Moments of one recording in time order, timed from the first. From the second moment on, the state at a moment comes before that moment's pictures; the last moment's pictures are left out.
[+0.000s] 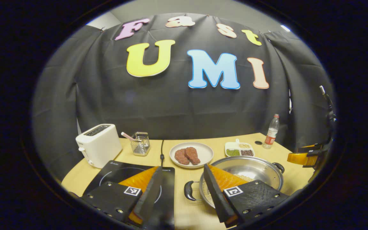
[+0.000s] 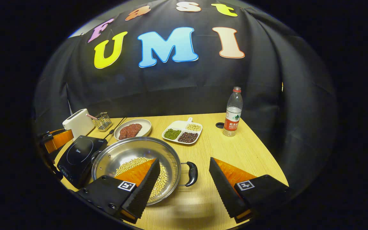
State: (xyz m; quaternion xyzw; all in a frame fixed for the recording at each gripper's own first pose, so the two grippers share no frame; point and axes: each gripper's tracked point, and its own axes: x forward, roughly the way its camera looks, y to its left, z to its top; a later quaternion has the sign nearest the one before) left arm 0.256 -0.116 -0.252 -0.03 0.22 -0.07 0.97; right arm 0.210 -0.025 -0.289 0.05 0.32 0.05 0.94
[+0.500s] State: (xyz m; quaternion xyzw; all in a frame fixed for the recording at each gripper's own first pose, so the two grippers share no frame) left arm 0.267 -0.147 -0.327 -0.07 0.31 -0.10 0.94; right arm 0.223 -0.023 -0.322 0.05 0.36 0.04 0.93
